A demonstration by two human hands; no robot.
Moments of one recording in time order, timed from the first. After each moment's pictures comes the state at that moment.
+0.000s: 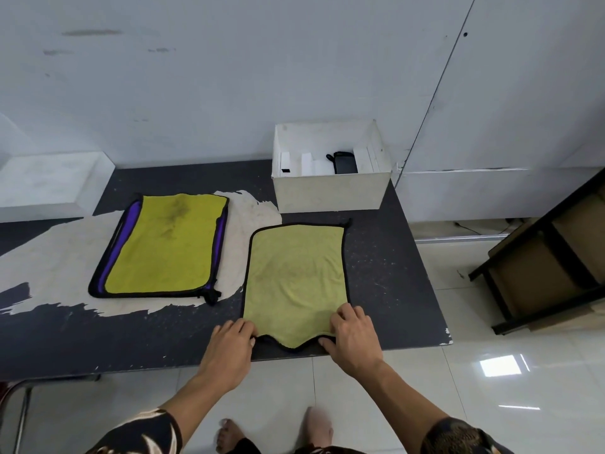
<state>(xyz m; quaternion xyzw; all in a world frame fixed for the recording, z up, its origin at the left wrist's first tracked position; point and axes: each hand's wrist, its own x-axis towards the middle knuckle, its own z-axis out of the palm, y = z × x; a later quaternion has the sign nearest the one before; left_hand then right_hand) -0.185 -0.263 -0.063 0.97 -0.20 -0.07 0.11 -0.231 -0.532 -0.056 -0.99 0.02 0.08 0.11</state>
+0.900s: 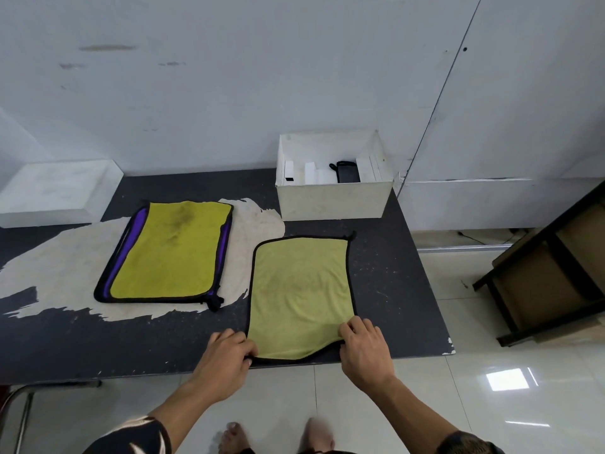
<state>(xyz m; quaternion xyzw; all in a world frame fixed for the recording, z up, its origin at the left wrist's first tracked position) -0.185 -0.248 -0.053 0.95 -0.25 -0.13 0.10 -0.245 -0.546 -0.064 -0.99 0.01 0.01 0.11</state>
